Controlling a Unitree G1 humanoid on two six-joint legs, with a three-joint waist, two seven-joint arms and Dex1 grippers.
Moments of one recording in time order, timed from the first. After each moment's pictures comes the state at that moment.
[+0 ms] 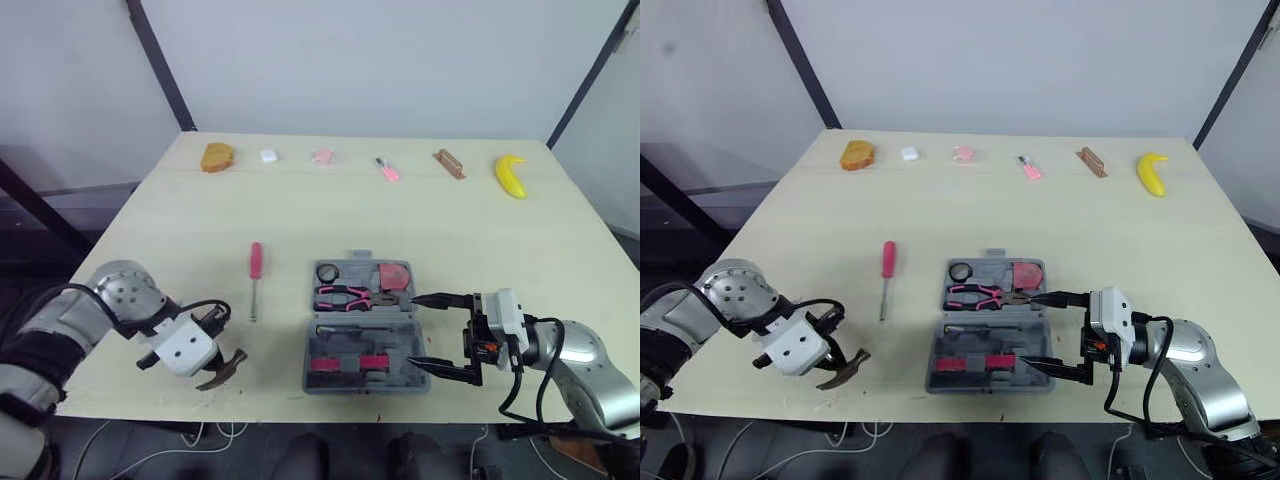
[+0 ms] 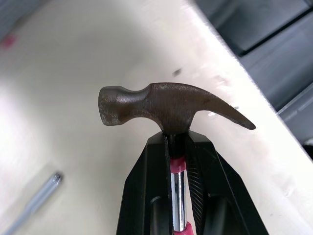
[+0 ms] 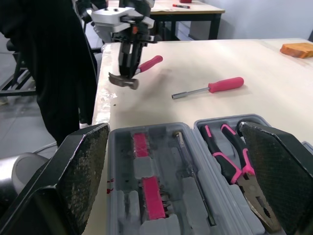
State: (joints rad) left arm -0.51 1.19 -0.48 0.44 -0.03 -0.74 -1.51; right arm -0.07 -0.60 0.06 -0.30 0.49 0.09 1.17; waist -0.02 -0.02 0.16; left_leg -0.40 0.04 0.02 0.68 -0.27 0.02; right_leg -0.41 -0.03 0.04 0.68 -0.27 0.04
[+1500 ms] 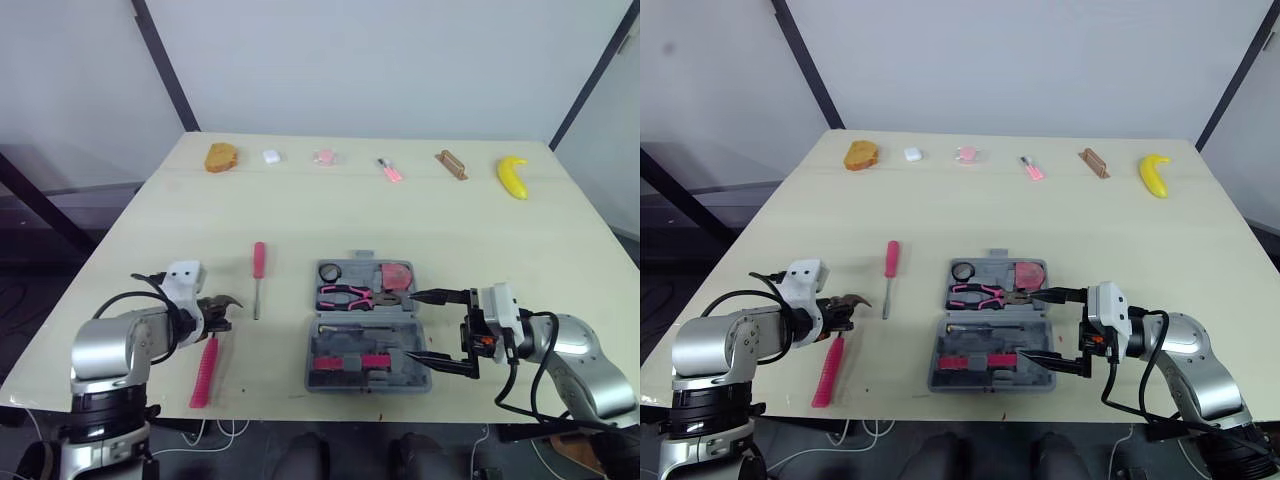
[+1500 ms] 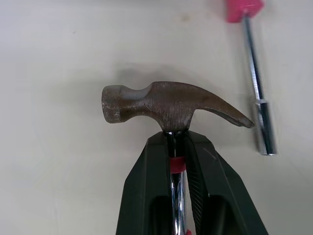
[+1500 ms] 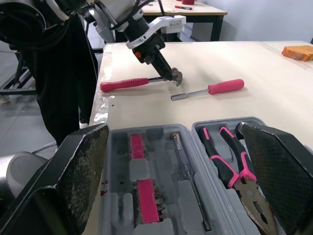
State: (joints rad) left arm -0.31 0.56 0.33 -0.17 -0.32 1.38 -0.32; right arm -0.12 -0.59 0.07 -0.23 0.48 0.07 1.19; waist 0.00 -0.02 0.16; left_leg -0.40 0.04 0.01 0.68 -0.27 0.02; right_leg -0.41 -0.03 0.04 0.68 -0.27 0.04
